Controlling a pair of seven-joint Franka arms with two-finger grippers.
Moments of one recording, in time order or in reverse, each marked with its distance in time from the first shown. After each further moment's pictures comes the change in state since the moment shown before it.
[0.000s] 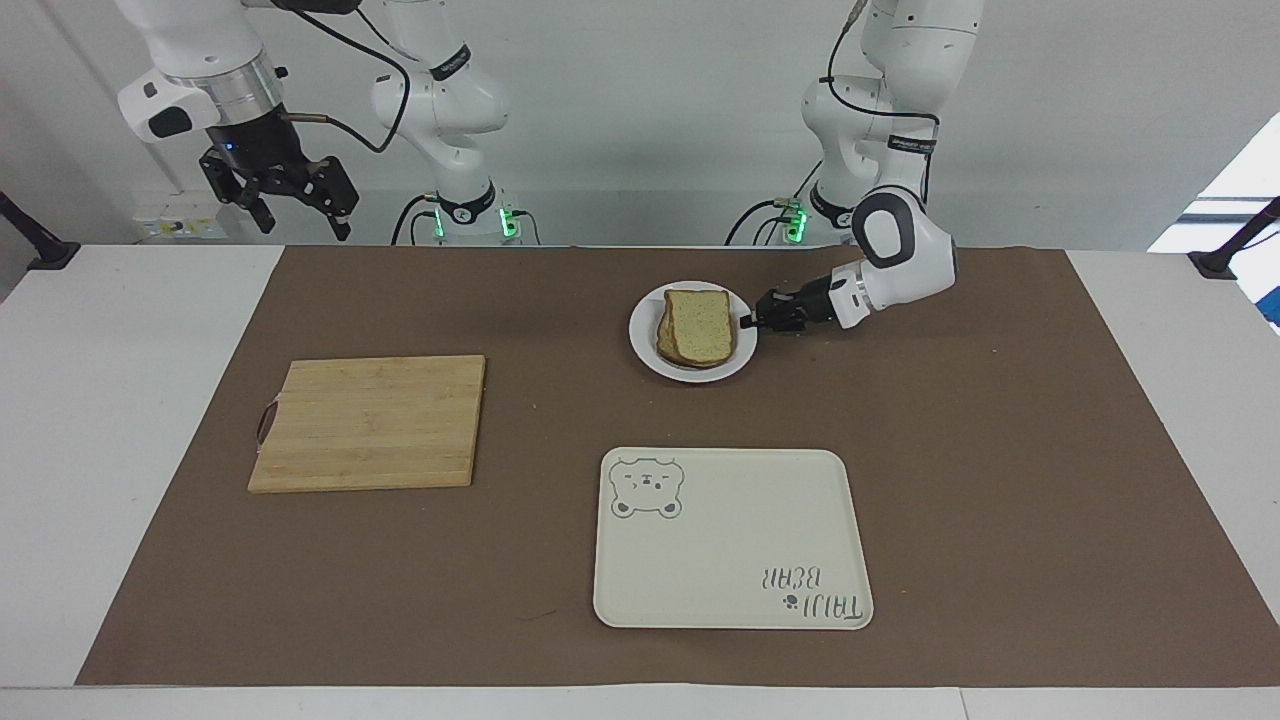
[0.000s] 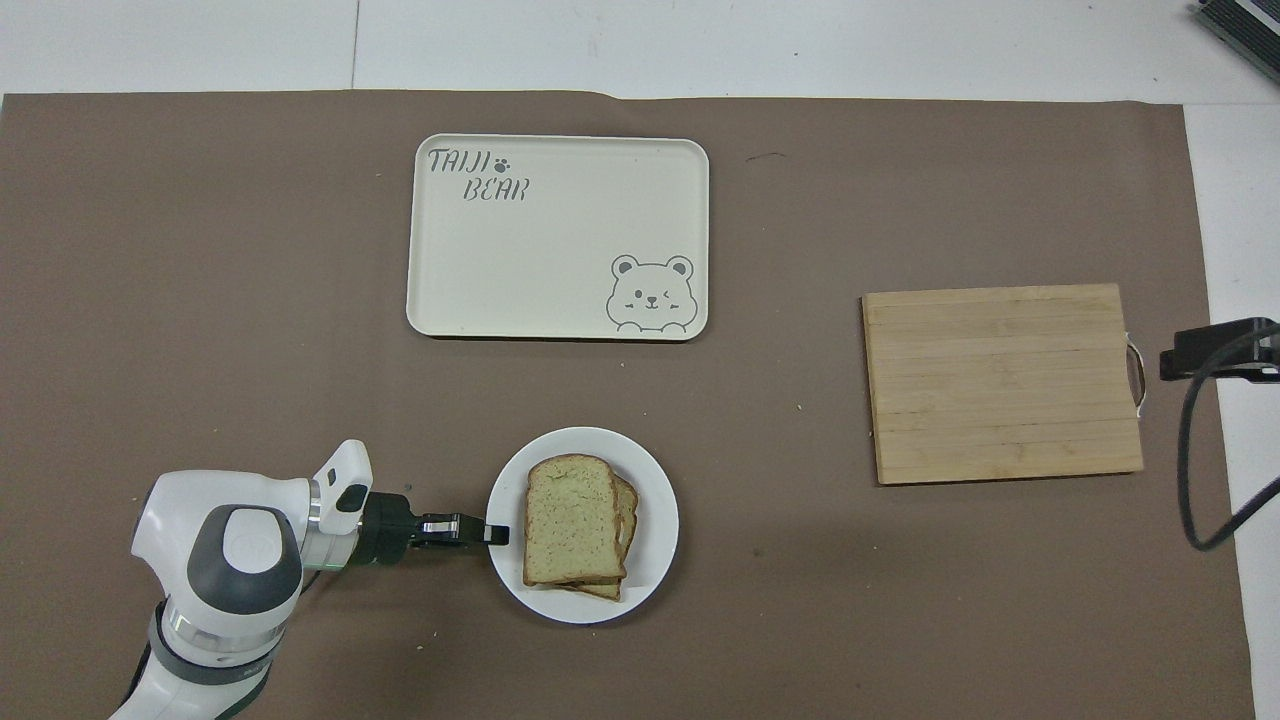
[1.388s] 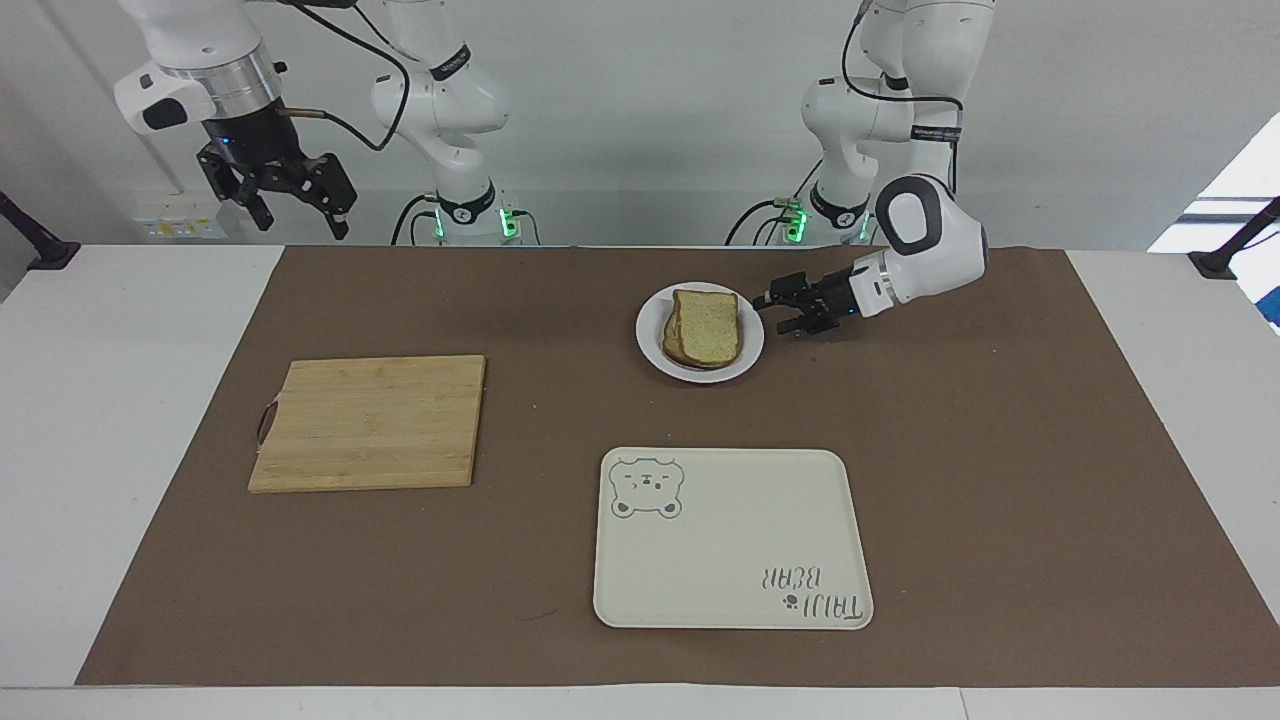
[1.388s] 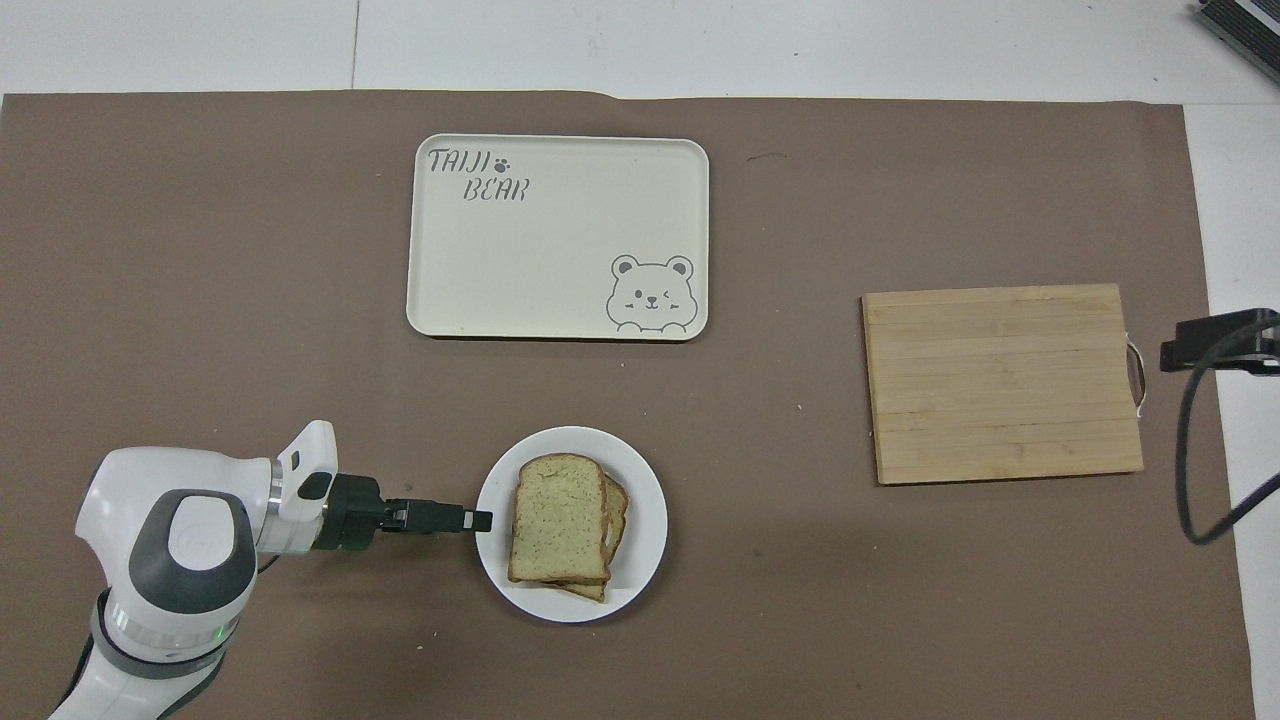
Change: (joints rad) left arm 0.064 -0.060 -0.001 0.041 0.106 -0.064 -0.007; right arm 0.005 0.003 0.012 0.016 0.001 0.008 0.028
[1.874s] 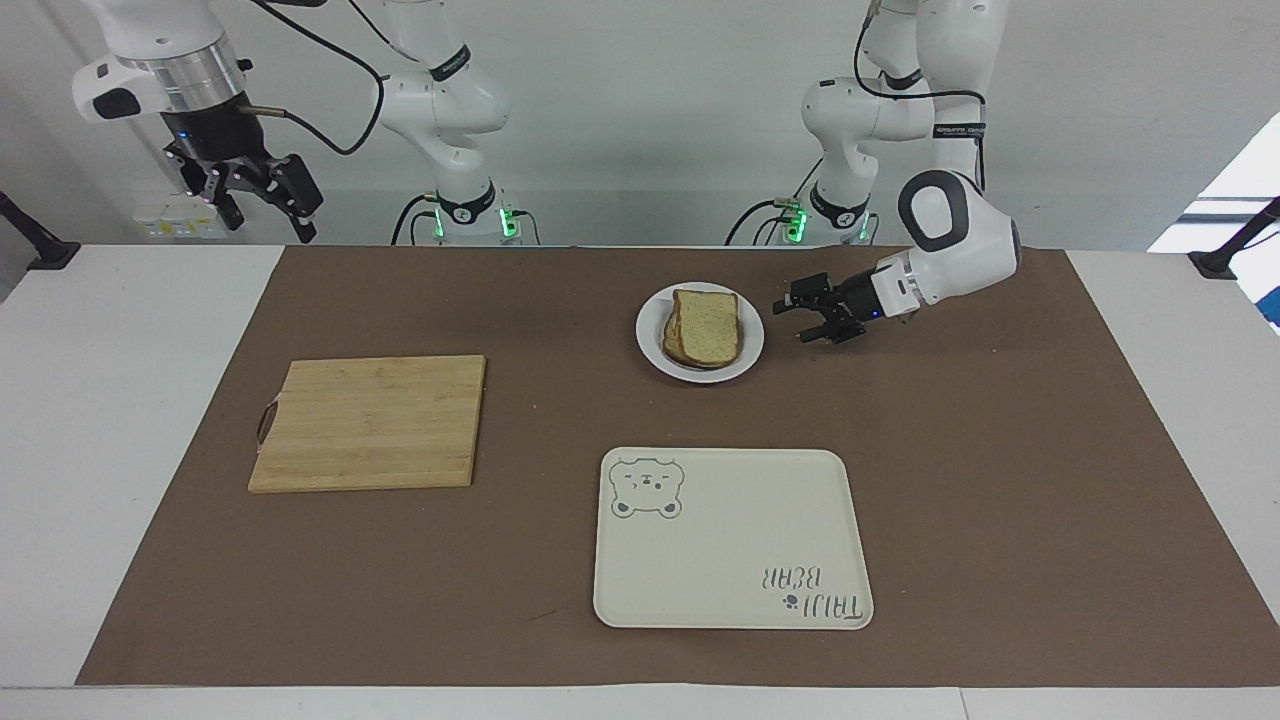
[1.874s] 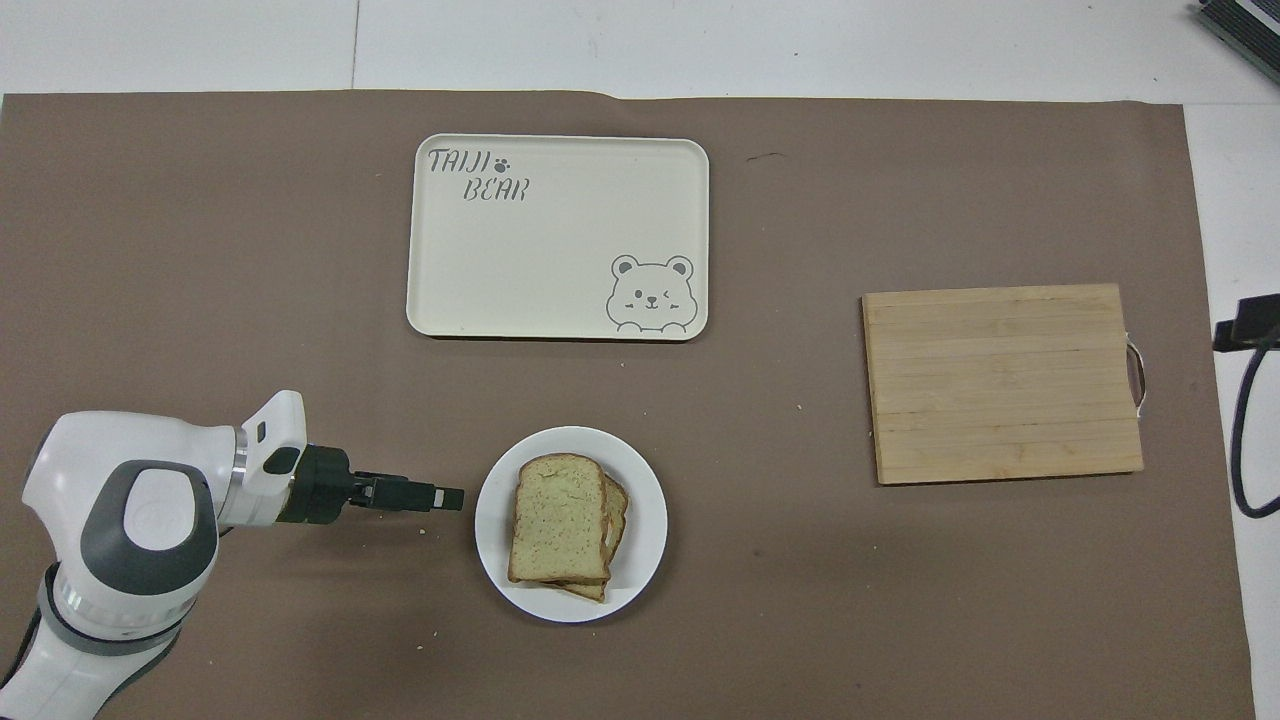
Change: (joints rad) left arm 0.054 -0.008 0.001 0.068 0.132 -0.032 0.000; right arm -0.015 0.002 -0.054 0.020 0.000 0.015 0.006
